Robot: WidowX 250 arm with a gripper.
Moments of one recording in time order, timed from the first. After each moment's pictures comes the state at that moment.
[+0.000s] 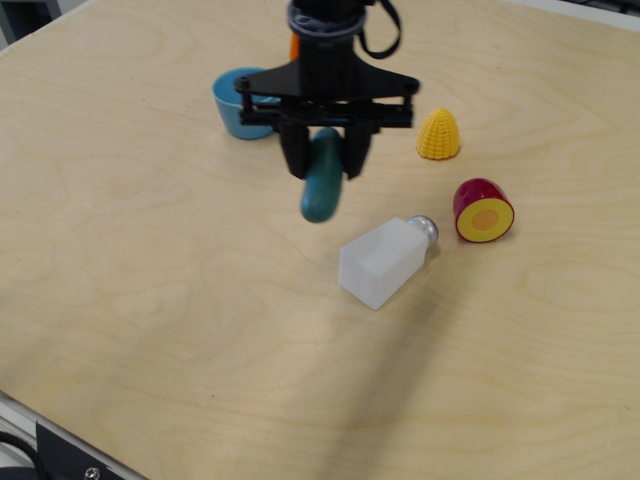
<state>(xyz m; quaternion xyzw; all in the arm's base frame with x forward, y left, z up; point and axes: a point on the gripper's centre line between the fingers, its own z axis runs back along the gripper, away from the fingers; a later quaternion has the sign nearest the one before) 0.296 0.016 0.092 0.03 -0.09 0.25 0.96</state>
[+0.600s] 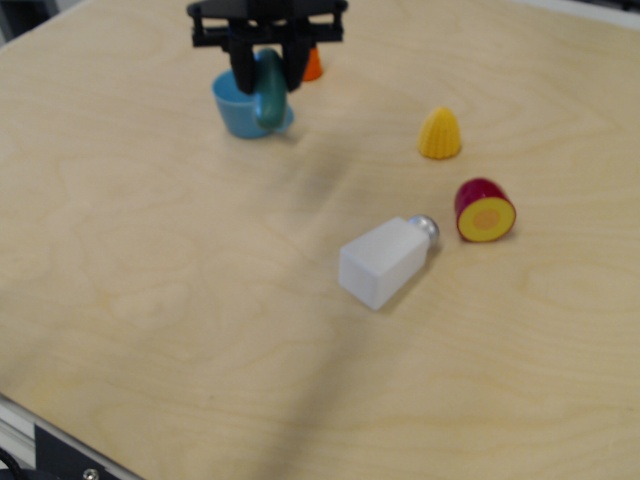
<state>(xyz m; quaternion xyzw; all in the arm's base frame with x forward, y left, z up) 0.353 0.101 0.100 0.08 -0.12 0.35 0.93</state>
